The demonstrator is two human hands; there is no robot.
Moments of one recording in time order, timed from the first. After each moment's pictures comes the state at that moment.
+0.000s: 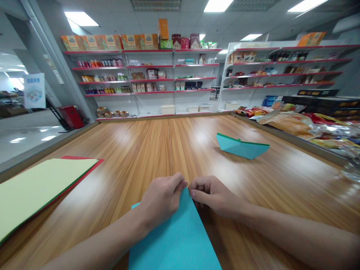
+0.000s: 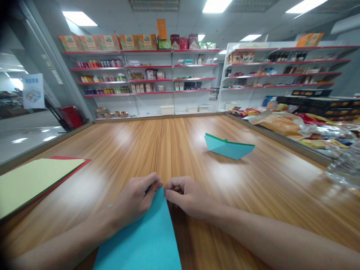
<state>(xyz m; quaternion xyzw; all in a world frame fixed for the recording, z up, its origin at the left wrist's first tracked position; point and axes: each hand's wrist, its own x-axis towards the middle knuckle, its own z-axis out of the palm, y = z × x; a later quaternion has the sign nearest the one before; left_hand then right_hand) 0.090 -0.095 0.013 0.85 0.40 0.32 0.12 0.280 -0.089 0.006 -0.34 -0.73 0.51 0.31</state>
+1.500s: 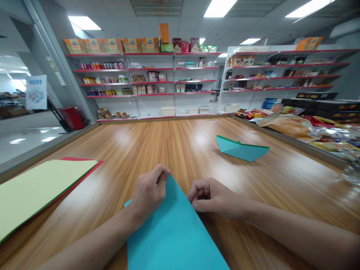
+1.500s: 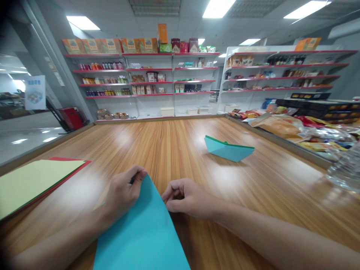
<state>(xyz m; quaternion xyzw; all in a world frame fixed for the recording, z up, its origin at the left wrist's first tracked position) 0.069 -0.084 0.010 0.78 0.45 0.44 0.01 0.286 -0.088 0.012 -0.29 -0.66 0.64 0.26</state>
